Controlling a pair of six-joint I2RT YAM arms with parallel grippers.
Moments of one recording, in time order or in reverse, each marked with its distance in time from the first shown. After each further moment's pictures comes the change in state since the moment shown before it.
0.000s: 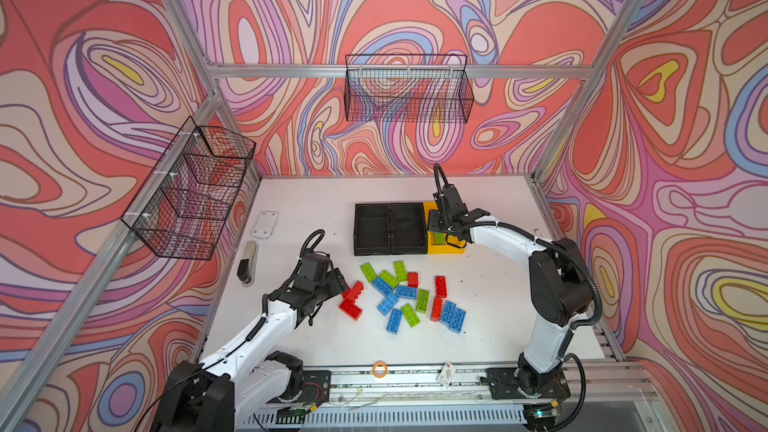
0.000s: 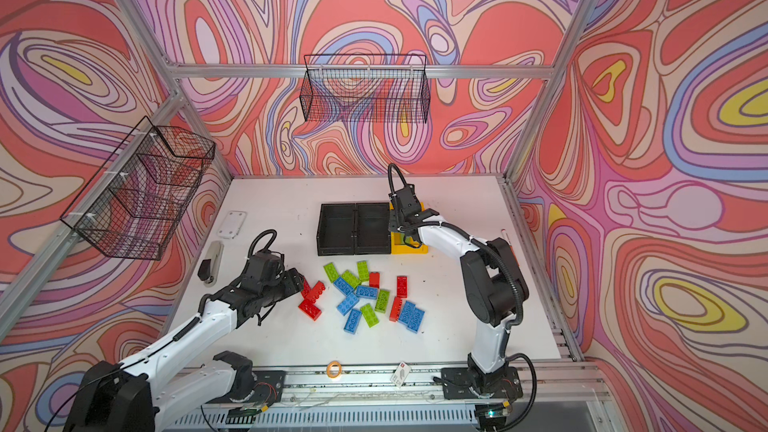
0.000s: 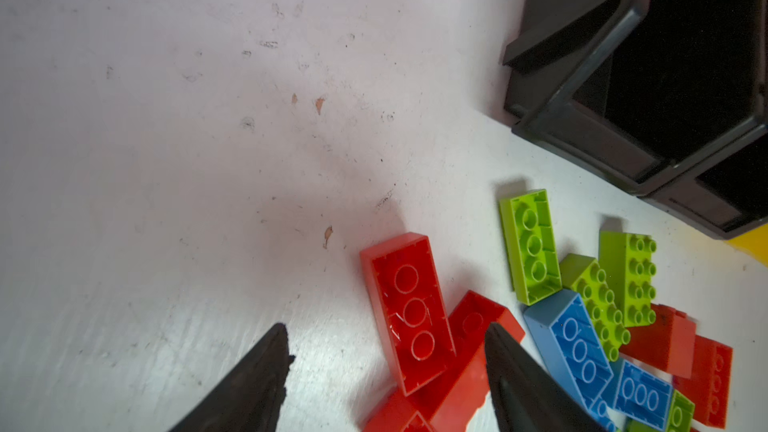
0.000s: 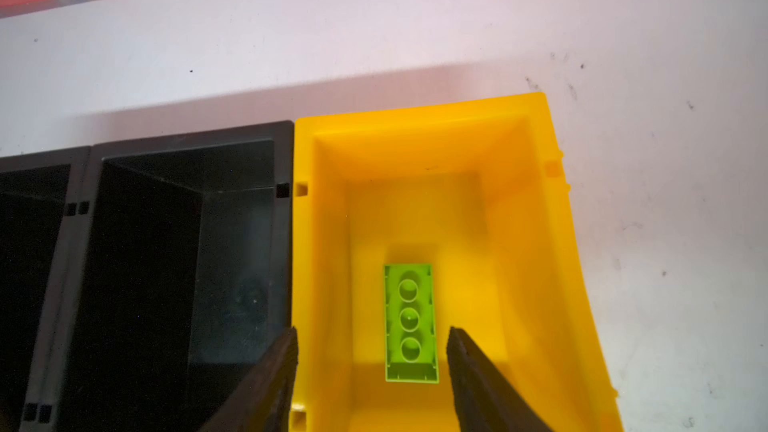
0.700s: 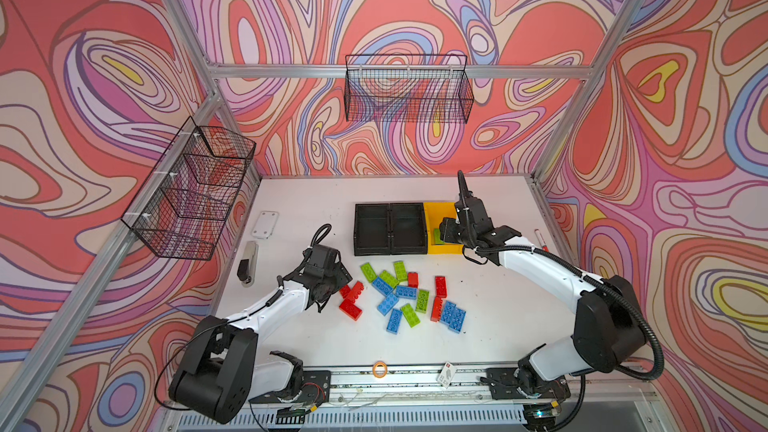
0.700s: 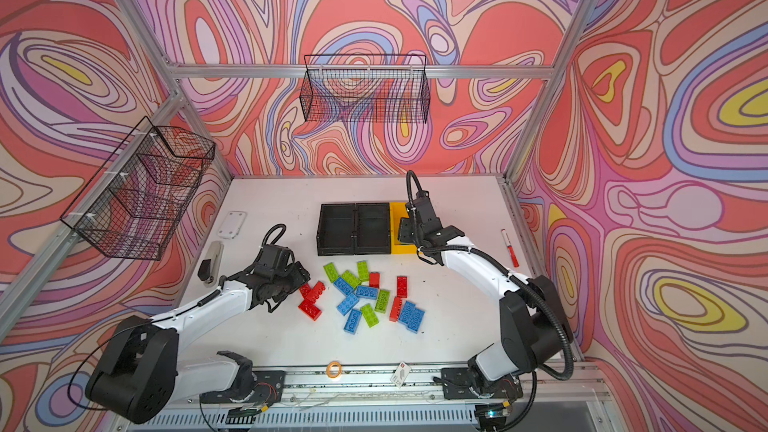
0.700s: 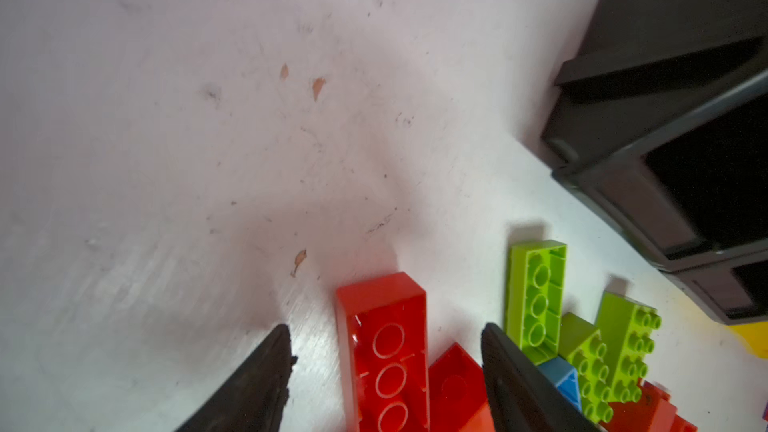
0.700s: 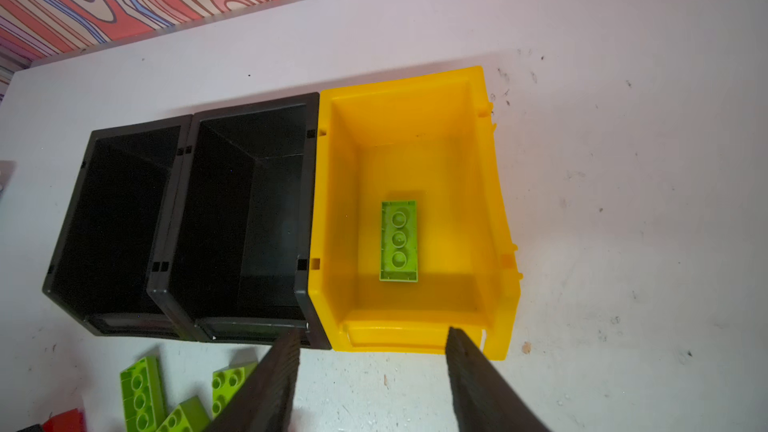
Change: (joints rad) left arm -0.006 0.248 0.088 0.034 0.036 -0.222; right arm -0.001 -0.332 -0.259 0.036 -0.067 0.008
